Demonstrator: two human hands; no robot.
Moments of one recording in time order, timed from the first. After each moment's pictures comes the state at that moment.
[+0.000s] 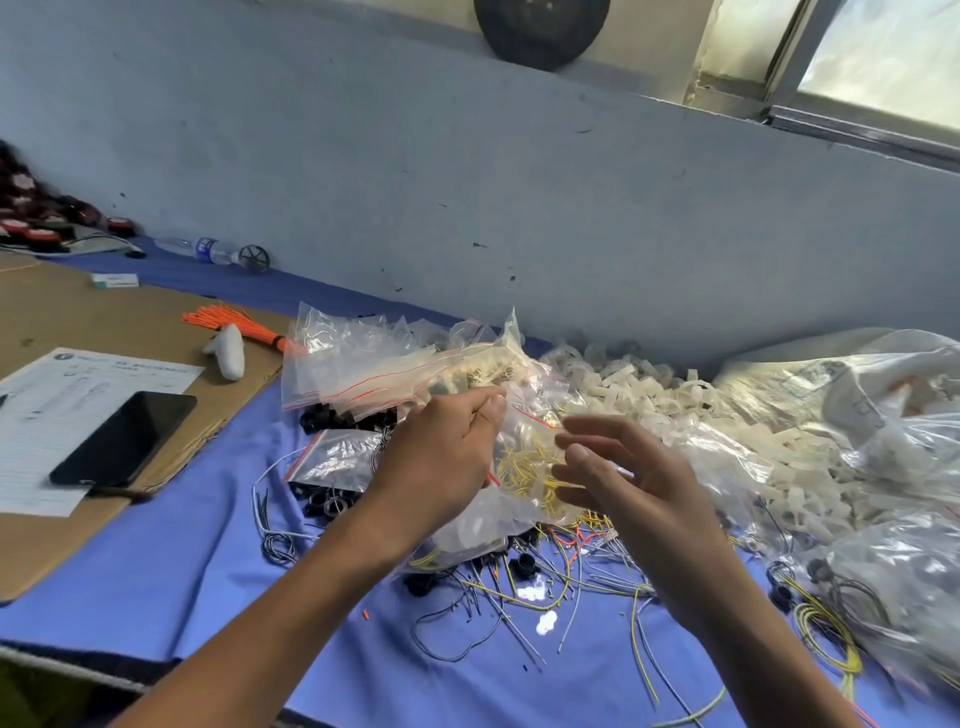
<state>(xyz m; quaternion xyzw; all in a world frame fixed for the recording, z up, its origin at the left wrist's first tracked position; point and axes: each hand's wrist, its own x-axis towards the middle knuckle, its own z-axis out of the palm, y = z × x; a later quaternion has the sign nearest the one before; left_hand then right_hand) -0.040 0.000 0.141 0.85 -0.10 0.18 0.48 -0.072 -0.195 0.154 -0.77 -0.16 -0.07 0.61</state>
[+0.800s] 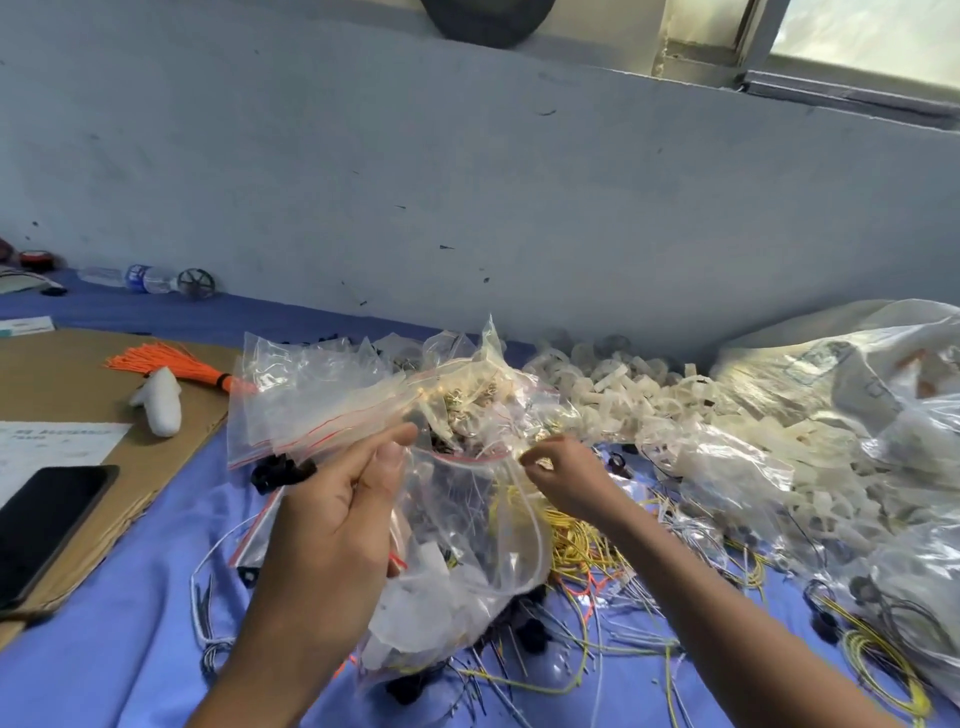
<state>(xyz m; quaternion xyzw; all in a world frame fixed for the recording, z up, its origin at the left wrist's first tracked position) -0.022 0.030 0.119 0.72 -0.06 0.23 0.65 0.144 -0.212 0.061 -0.97 -0.13 -0.06 0.20</state>
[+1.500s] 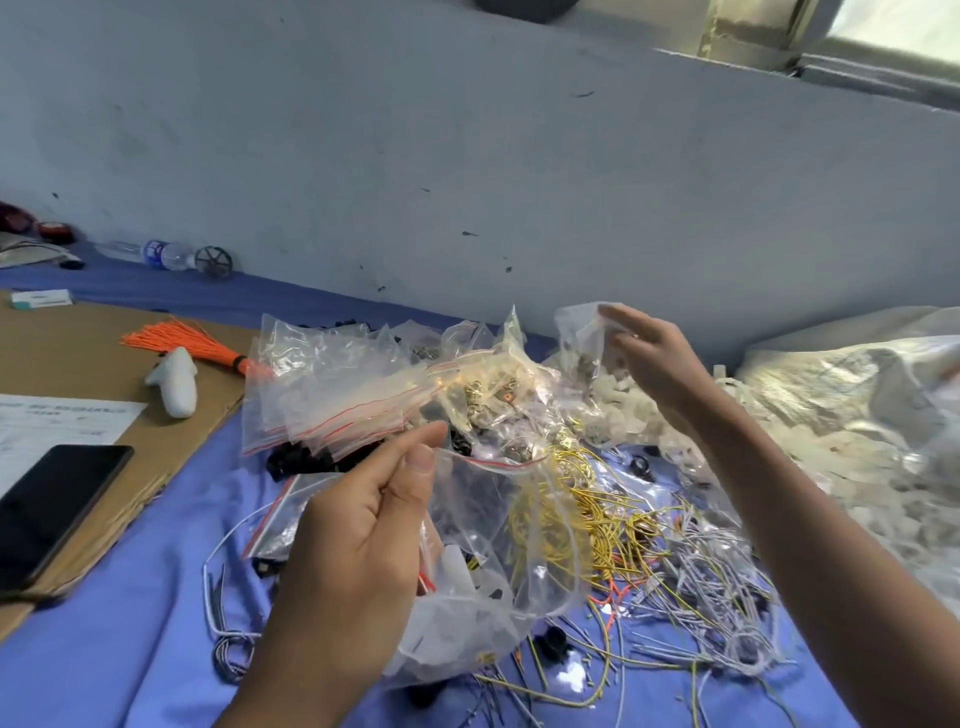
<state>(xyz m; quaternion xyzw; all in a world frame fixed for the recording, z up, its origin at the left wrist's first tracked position) -0.024 0.036 0.116 0.72 -0.06 0.19 0.67 0.185 -0.228 0.168 -0.86 -0.08 -0.15 0.48</state>
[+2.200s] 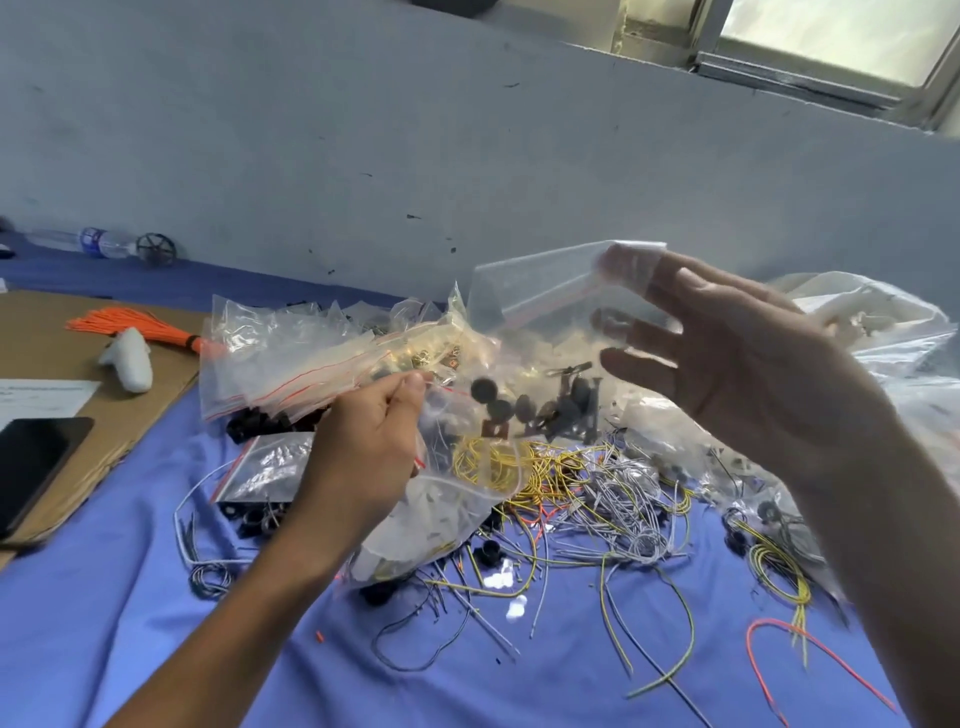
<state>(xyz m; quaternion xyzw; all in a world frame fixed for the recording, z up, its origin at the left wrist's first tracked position) -0.018 0.001 0.124 0.79 -0.07 0.17 0.58 -0.047 -0.249 0.248 -0.60 -0.25 0.06 0.75</state>
